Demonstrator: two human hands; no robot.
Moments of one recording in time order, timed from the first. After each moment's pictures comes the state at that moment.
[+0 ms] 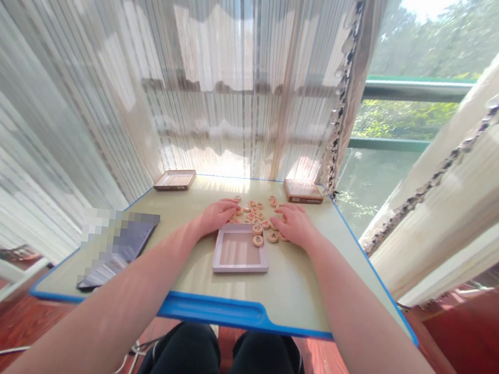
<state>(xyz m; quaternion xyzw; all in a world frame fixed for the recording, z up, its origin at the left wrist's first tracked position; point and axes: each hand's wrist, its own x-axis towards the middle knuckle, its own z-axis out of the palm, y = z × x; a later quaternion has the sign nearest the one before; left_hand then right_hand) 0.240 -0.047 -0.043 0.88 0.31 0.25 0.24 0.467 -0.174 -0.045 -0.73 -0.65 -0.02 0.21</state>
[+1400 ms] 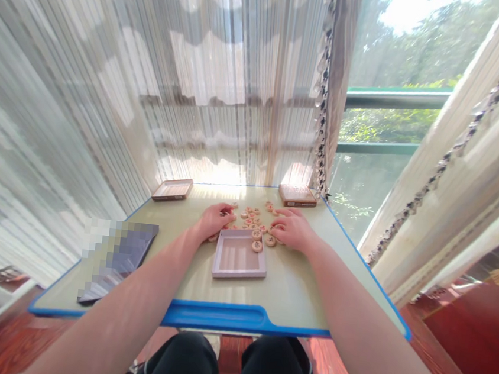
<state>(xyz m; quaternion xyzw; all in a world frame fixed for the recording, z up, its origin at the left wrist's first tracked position) 0.243 -0.036 -0.051 0.80 0.39 0.31 0.33 0.468 -0.183 -0.042 -0.71 -0.67 -0.04 0.22</state>
